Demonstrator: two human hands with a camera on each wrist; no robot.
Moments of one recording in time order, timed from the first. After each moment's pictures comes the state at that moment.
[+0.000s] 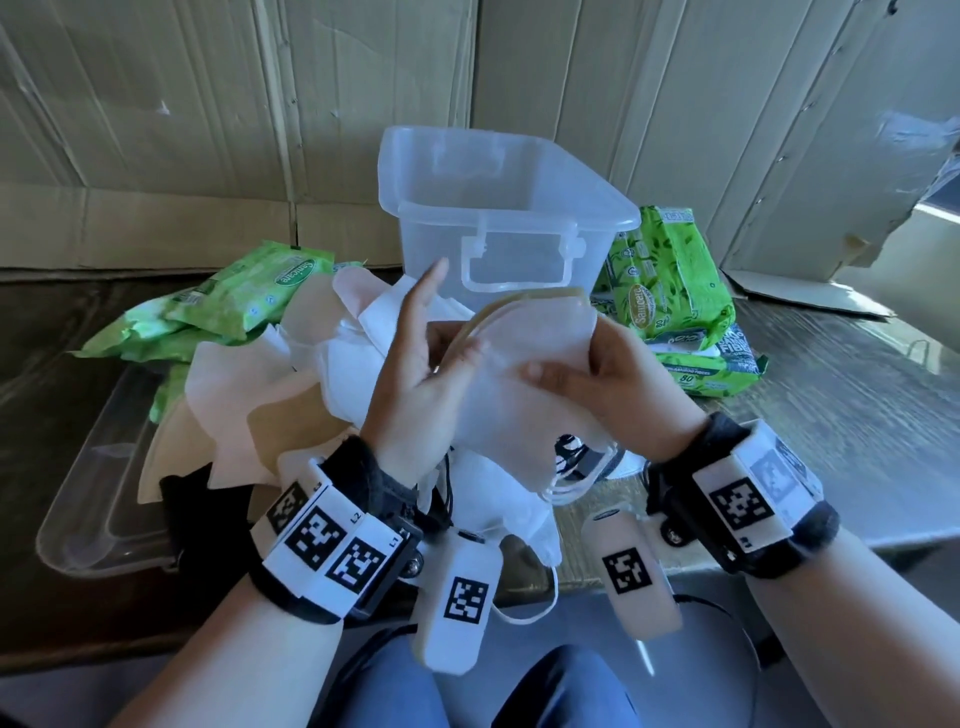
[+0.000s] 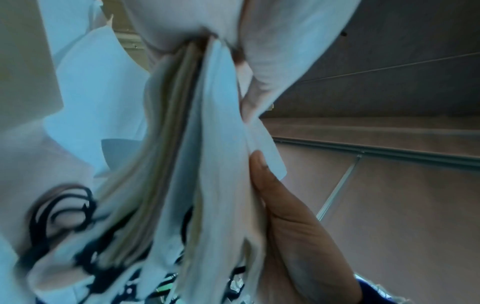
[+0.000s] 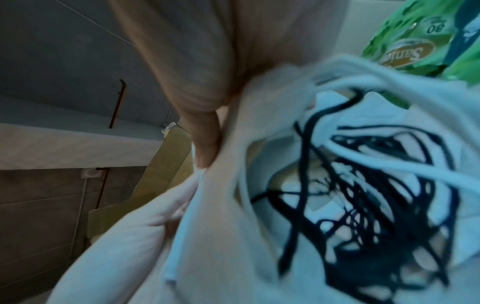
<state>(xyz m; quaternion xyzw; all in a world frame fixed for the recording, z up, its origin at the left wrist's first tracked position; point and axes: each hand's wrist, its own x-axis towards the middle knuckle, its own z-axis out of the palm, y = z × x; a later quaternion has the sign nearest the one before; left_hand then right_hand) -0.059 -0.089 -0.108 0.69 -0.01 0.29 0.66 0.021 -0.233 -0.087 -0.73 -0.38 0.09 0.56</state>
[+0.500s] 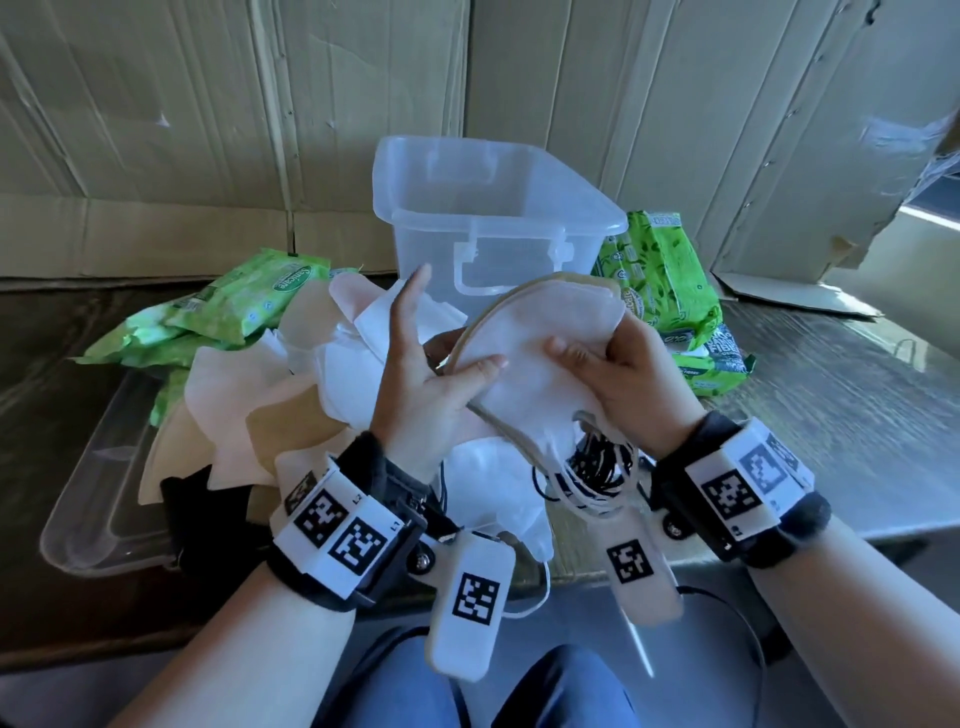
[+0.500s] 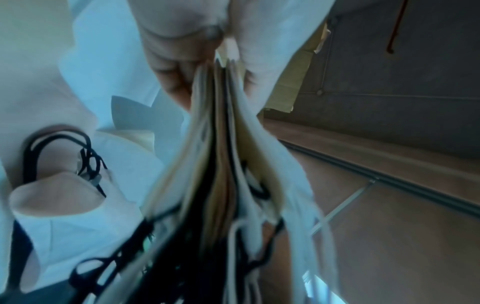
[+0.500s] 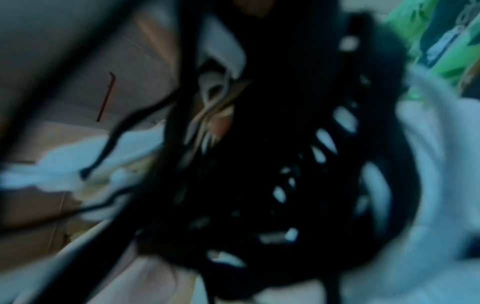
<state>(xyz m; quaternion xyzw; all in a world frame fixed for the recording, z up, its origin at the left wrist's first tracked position) -0.057 -0.100 -0.105 0.63 0.01 0.29 0.72 0.023 -0.242 -0.086 -0.68 -0.33 0.04 0.66</state>
